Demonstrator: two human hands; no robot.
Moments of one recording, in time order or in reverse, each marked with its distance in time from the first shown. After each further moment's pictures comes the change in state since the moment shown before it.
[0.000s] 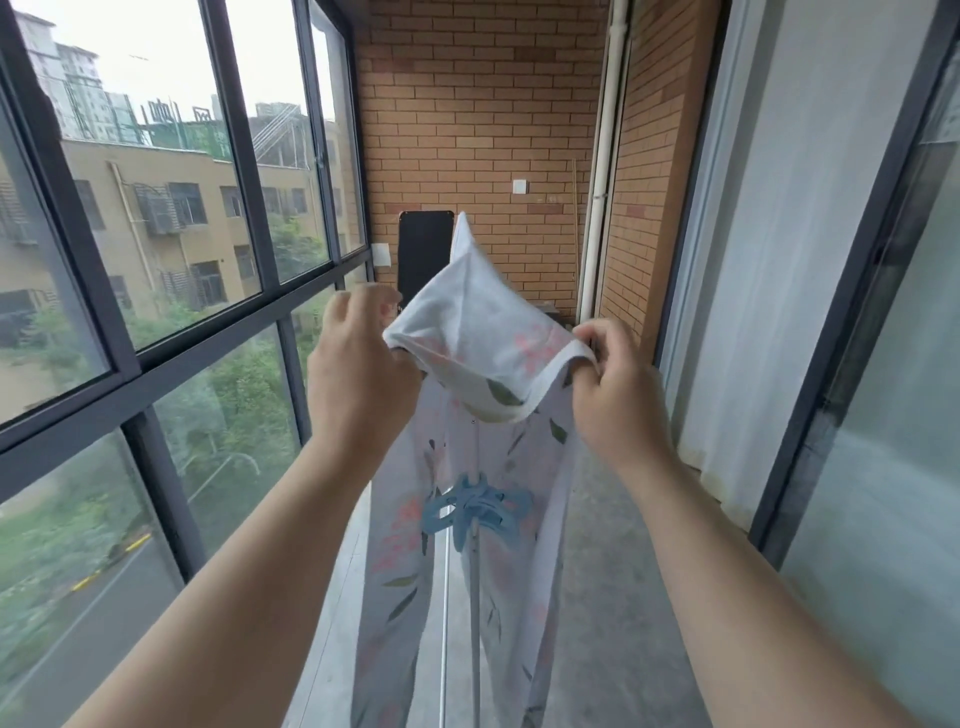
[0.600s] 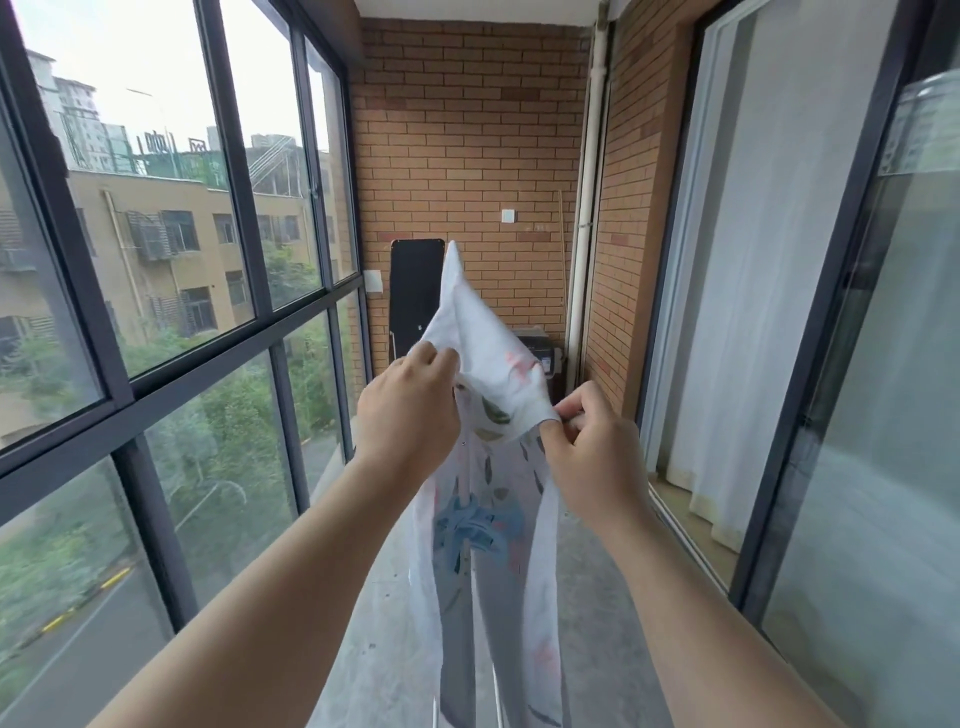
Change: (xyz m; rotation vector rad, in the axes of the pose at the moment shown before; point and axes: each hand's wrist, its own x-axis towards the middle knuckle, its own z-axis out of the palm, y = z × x) left_hand -0.010 0.015 0.025 0.325 -0.171 0.333; right_hand -0.034 -0.003 -0.001 -0.050 0.019 -0.036
